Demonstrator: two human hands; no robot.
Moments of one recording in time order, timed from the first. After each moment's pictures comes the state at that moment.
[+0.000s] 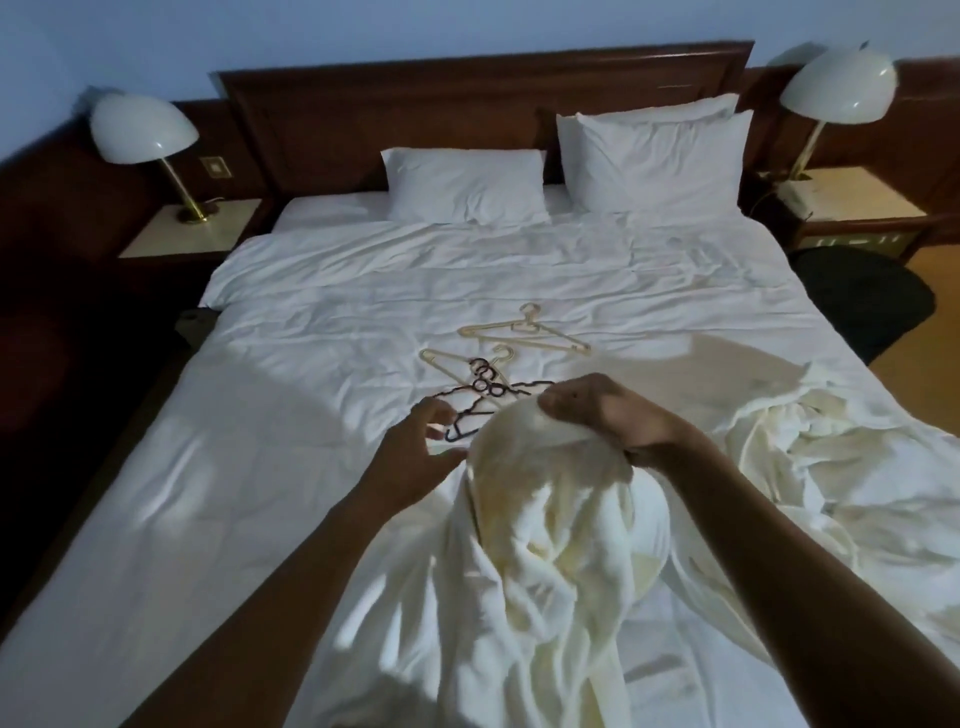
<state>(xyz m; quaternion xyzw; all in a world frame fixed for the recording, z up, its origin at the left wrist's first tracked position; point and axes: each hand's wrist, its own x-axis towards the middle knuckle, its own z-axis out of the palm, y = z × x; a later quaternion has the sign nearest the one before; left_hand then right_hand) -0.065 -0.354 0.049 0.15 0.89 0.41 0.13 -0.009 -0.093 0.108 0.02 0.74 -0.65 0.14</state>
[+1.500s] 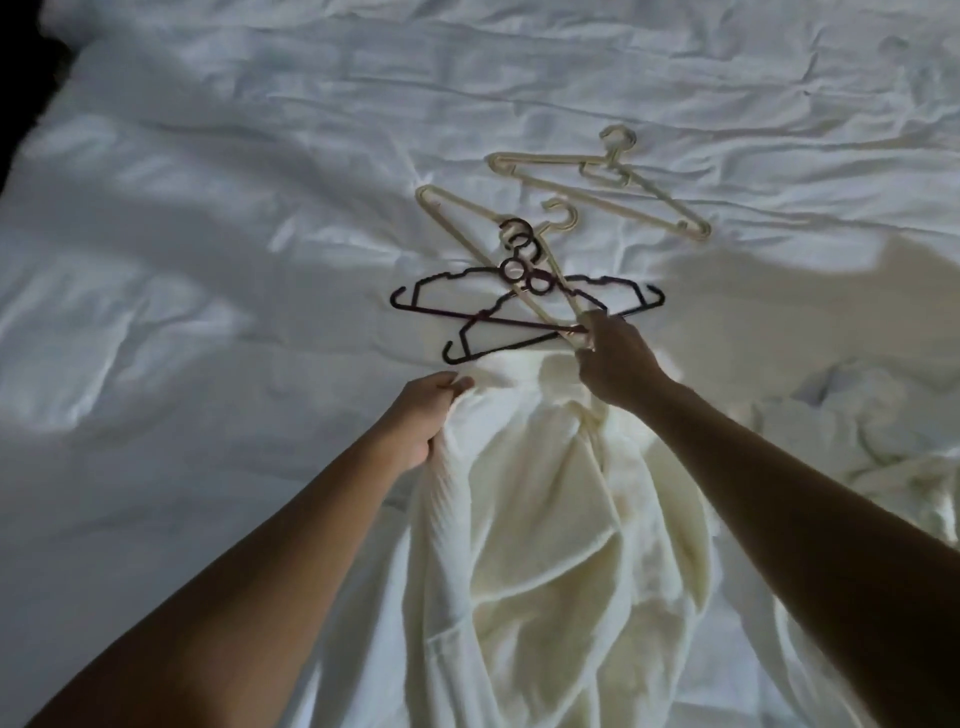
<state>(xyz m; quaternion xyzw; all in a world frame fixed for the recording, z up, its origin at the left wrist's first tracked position) -0.257 -0.312 -0.289 -0.25 0.67 0.60 0.37 -0.268 -0.055 -0.281 0.11 0.95 -0.23 0.16</state>
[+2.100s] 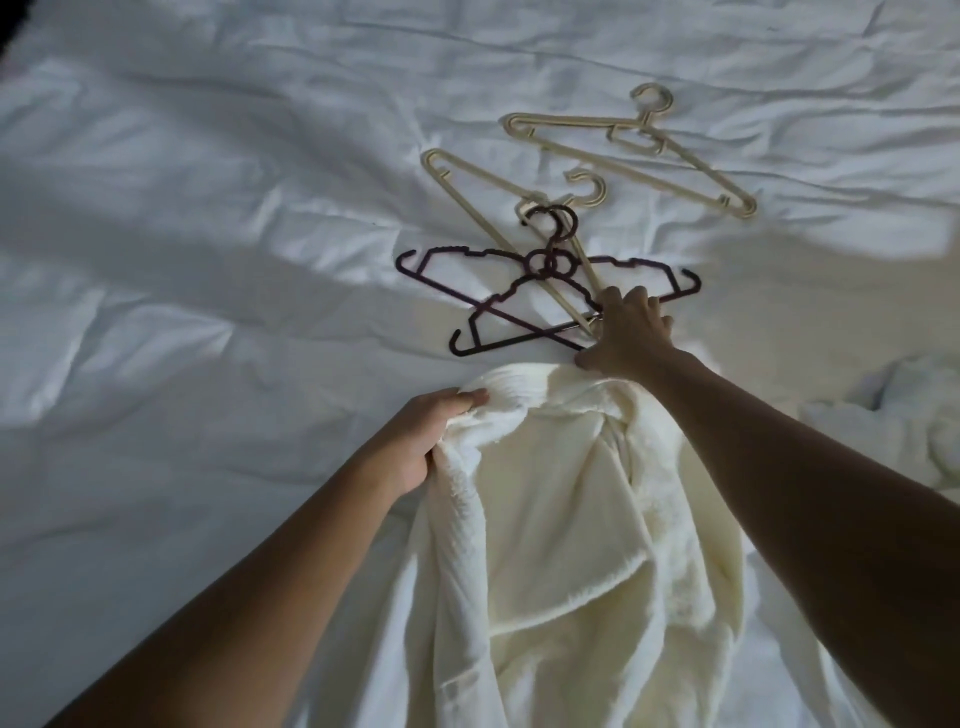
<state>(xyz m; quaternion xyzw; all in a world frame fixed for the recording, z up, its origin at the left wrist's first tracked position) -0.250 -0.324 -0.329 -0.25 0.58 0.66 0.42 -0.315 -0.048 -0.345 0.13 0.96 -0.11 0.21</state>
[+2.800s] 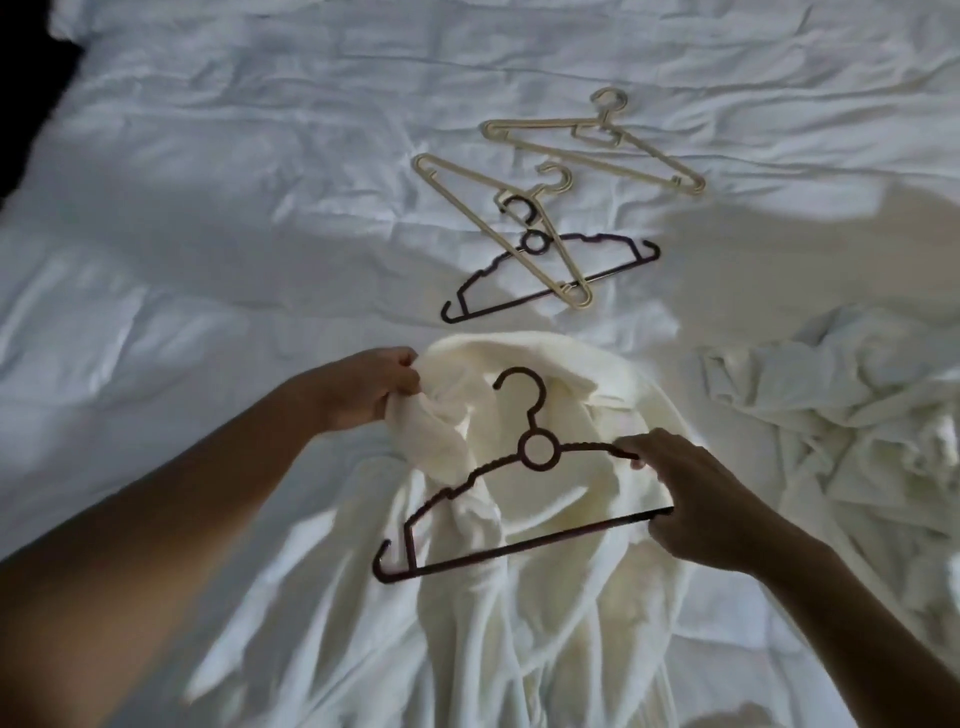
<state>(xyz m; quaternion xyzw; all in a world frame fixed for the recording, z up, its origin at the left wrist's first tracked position) -0.233 -0.377 -0.247 -0.10 0.68 0.56 0.47 -0.041 -0.016 -0.255 -0.05 0.93 -0.27 0.22</state>
